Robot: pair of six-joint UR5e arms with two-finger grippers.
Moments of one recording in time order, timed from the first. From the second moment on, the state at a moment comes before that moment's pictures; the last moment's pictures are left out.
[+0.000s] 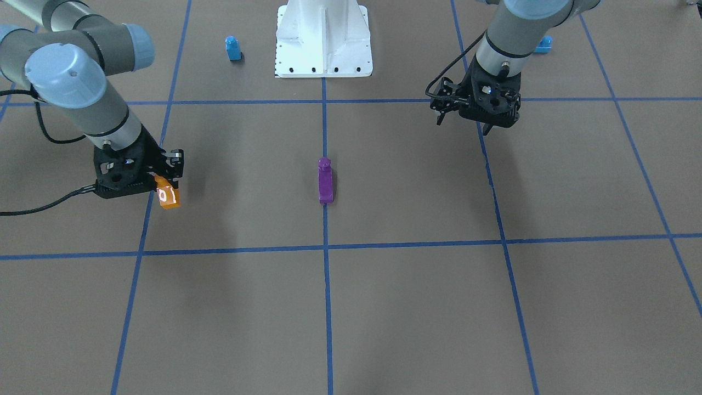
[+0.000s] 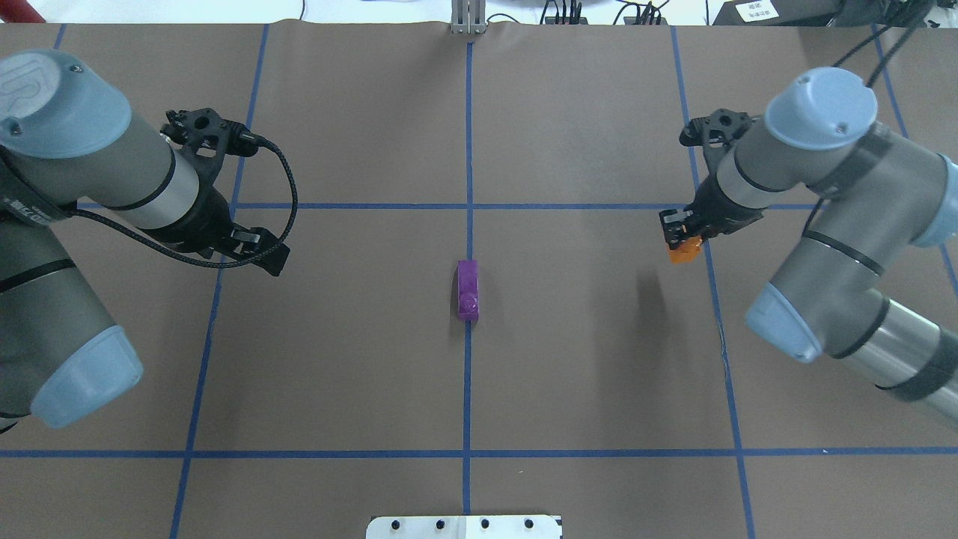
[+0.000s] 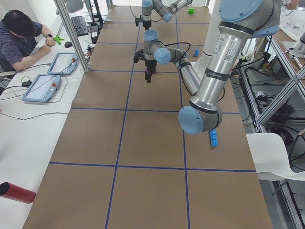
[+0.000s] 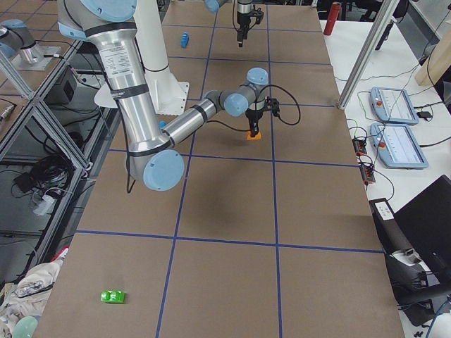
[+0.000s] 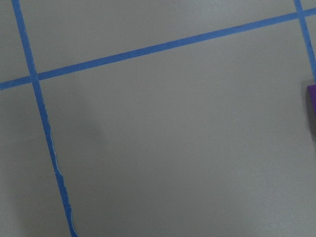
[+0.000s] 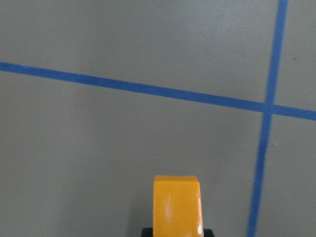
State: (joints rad) left arm -0.77 -1.95 -2.06 -1.40 -2.08 -0.73; right arm 0.78 -1.15 1.79 -1.59 2.09 0.85
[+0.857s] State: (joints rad) left arm -0.95 -1.83 -2.05 -1.40 -2.21 -0.44; right arm 0.59 -0.60 1.42 -1.70 2.05 1.16
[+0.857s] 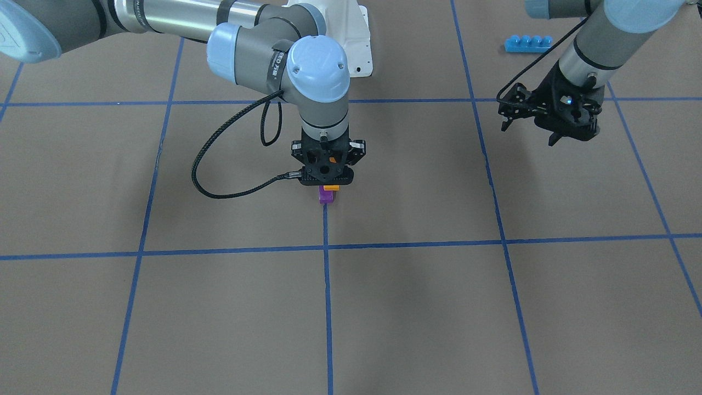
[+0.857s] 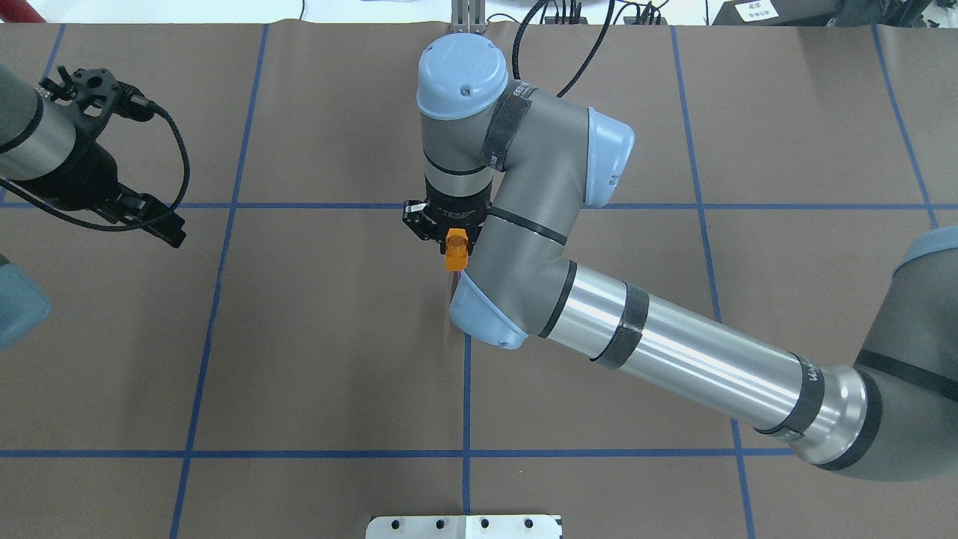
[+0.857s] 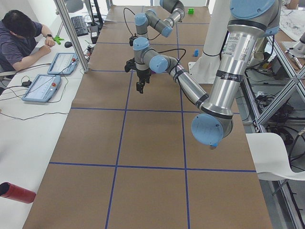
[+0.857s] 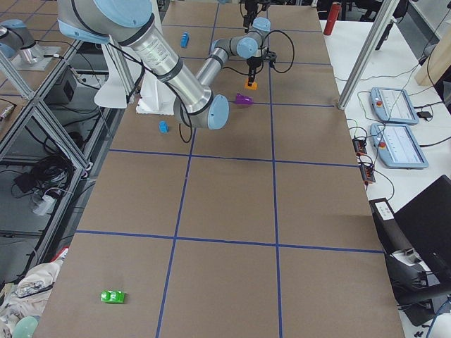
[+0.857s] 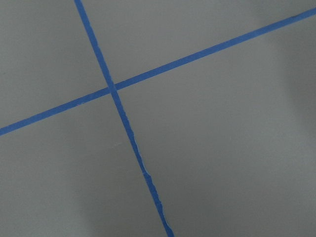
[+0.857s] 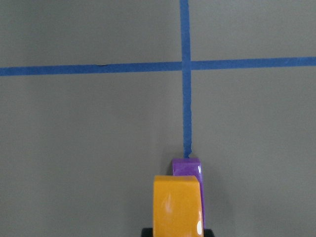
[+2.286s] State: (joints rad) left arm -0.94 -1.83 -2.04 -1.40 -2.21 -0.45; right arm 0.55 -0.67 1.47 -1.70 1.99 1.17
